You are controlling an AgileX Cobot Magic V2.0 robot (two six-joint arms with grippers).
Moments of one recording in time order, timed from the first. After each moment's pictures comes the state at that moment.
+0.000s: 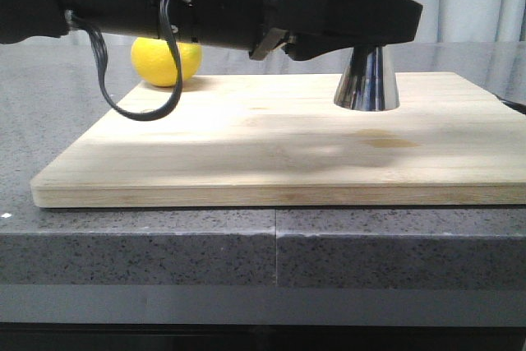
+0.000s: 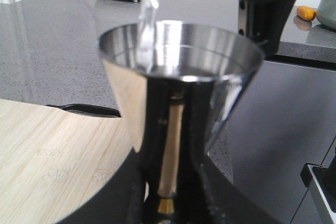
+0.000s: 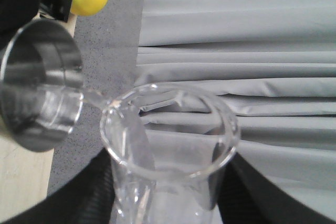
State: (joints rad) left arm -0.66 1.74 -0.97 1.18 -0.94 -0.86; right arm 0.44 1.00 -0.78 -1.66 -0.09 0.09
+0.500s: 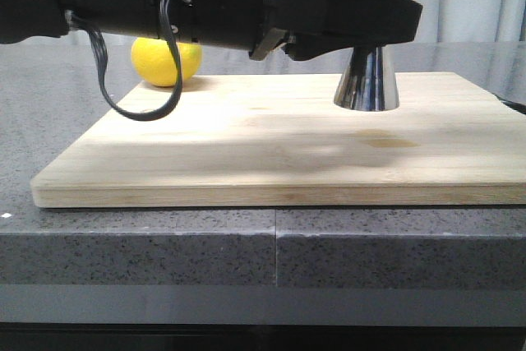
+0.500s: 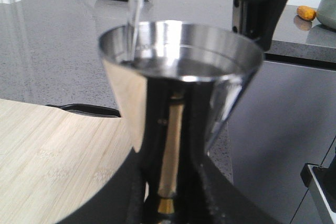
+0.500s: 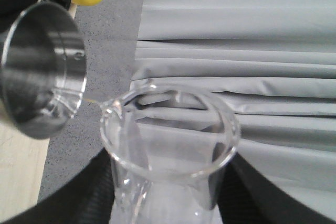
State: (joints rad) left arm -0.66 1.74 -0.97 1.18 -0.94 -0.86; right arm 0.44 1.00 -0.78 -1.70 -0.08 0.09
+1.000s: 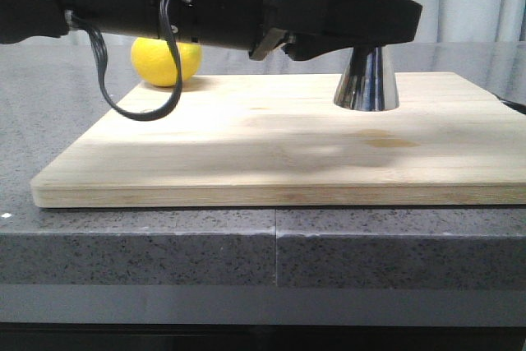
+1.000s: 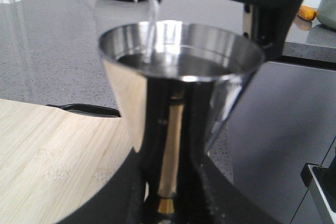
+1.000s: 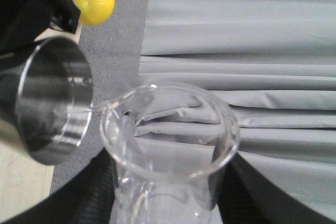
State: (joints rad) left arm -0.66 1.74 -0.97 1.18 -0.94 -0.86; right arm 0.44 1.00 -0.78 -1.70 -0.13 0.13
